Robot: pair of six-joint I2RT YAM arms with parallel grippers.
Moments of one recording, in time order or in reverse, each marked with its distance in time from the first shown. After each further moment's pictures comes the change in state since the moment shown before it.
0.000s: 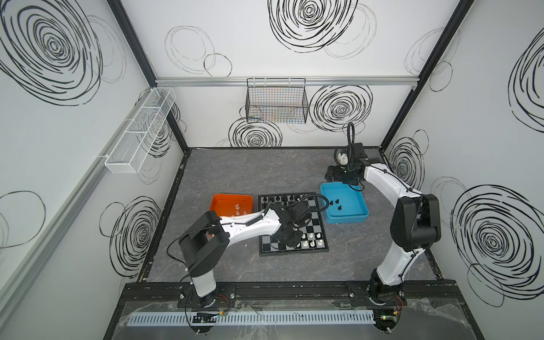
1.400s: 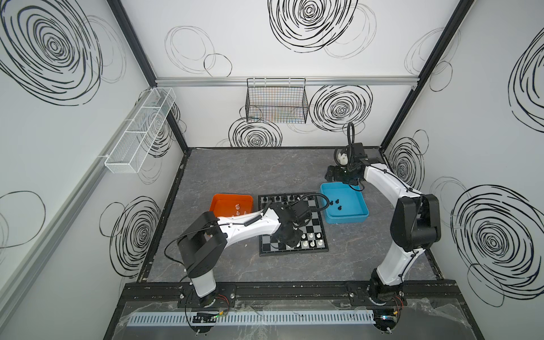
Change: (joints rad) left arm -0.002 -0.023 0.025 -0.034 -0.012 0.005; right arm 0.000 0.000 0.000 0.000 0.000 0.000
